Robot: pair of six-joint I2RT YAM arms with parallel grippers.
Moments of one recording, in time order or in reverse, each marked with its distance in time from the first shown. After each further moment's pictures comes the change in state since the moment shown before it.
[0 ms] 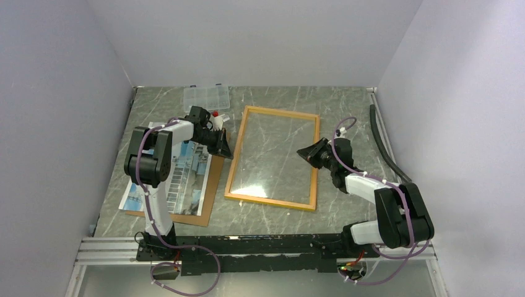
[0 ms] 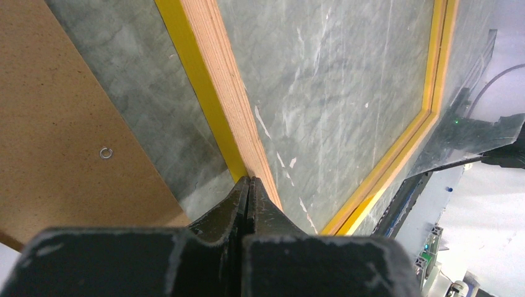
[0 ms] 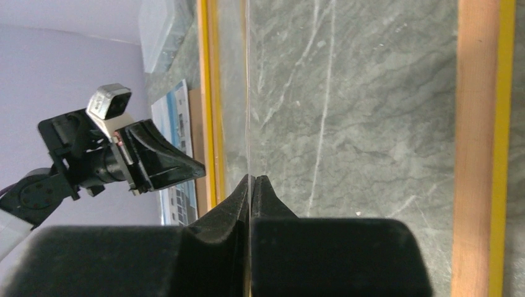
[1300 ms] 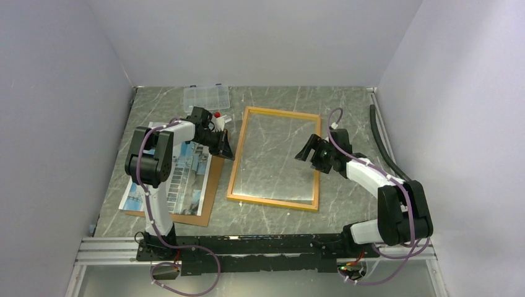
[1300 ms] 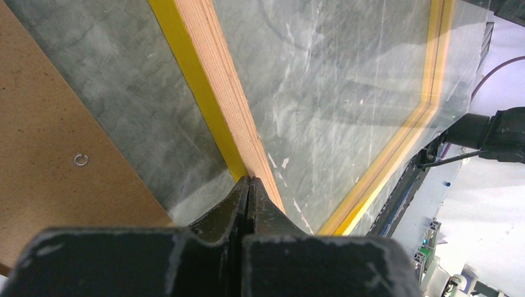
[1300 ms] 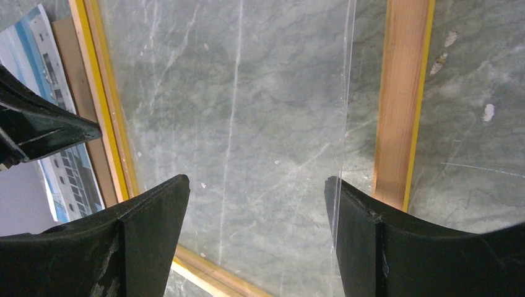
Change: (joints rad) left arm -0.014 0.000 -0.005 0.001 0.010 0.000; right arm -0.010 0.019 0.222 -0.570 0.021 -0.322
